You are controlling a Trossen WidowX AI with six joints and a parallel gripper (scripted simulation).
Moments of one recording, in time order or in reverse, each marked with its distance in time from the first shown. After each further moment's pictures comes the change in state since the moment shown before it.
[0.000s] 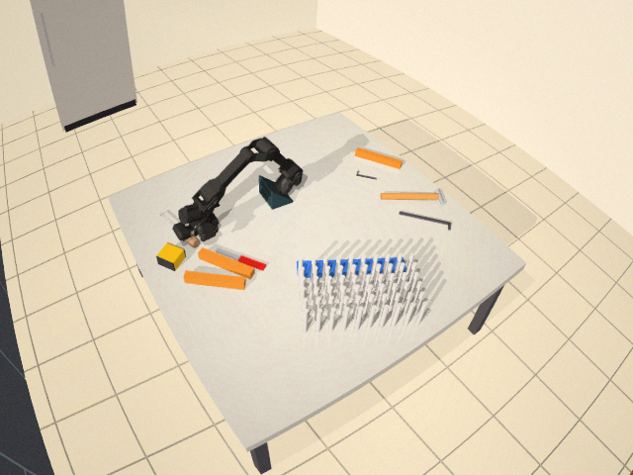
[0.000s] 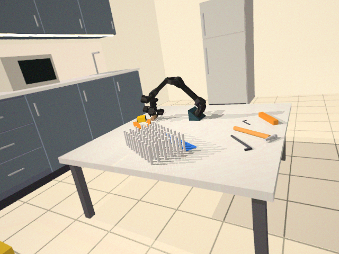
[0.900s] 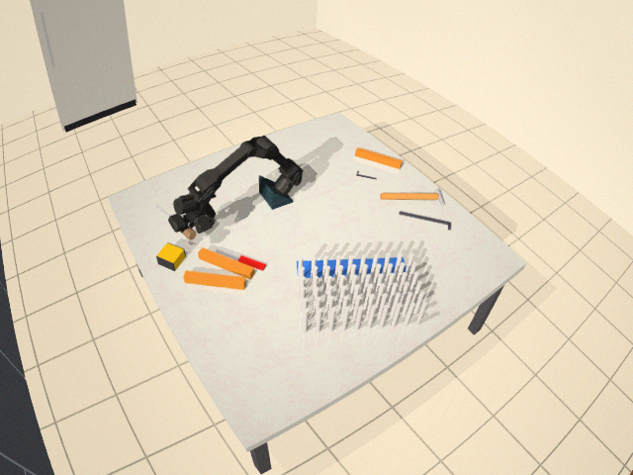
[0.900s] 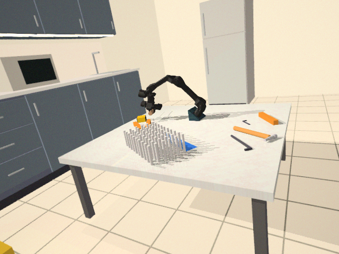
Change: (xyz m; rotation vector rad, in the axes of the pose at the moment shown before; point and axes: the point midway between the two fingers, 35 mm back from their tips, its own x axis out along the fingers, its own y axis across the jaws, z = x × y) arm -0.041 -0.024 -0.017 0.006 -0.008 0.008
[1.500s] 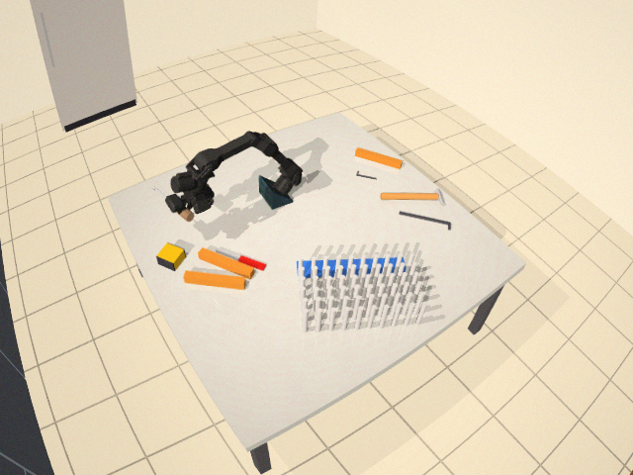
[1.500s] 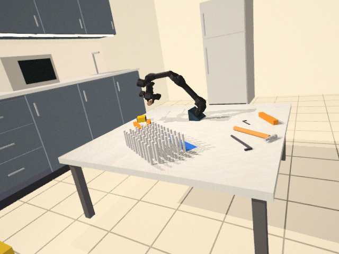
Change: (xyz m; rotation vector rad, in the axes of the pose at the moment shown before) arm -0.079 -0.020 -0.036 -0.001 0.003 0.001
